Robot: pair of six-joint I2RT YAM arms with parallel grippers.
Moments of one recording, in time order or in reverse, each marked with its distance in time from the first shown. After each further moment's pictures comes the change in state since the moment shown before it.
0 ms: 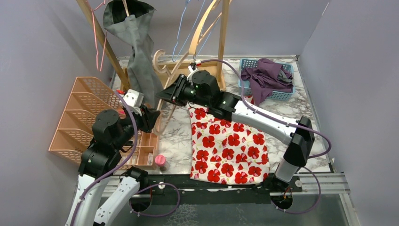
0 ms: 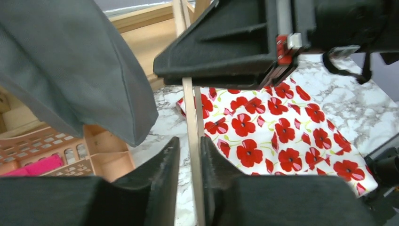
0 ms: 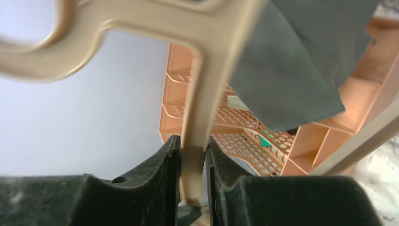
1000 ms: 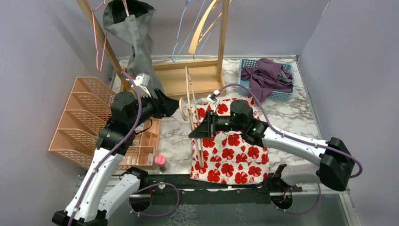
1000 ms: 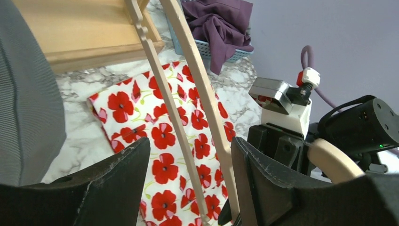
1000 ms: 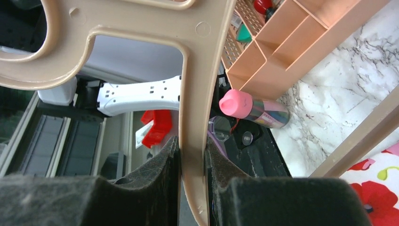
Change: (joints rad) left arm -0.001 0.188 -0.042 0.227 0.143 -0.452; right arm -0.093 -0.458 -0.823 0.368 -0.525 -0.286
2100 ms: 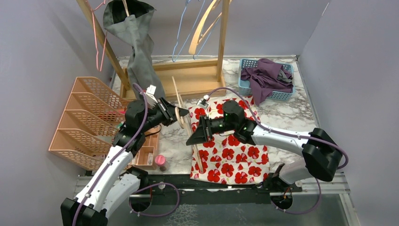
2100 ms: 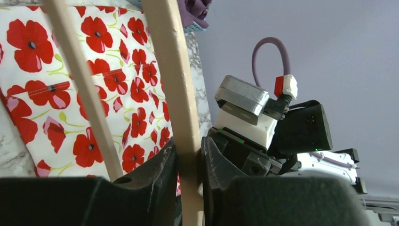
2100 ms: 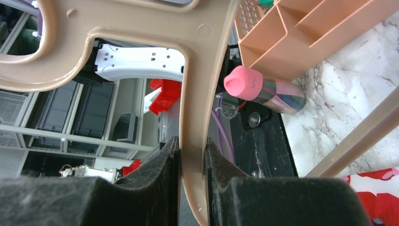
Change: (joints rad) left arm 0.001 0.038 -0.325 0.367 0.174 -0.454; right arm -0.008 0.148 -0.007 0.156 -0.224 -0.019
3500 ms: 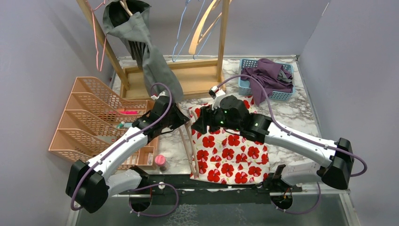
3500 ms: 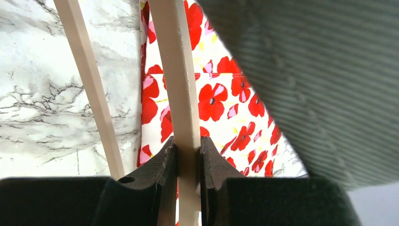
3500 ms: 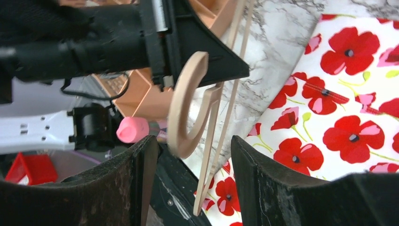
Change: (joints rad) left arm -0.206 0.305 0.105 -0.291 -0.475 0.048; right arm 0.090 -0.158 0.259 -0.695 0.762 -0.317
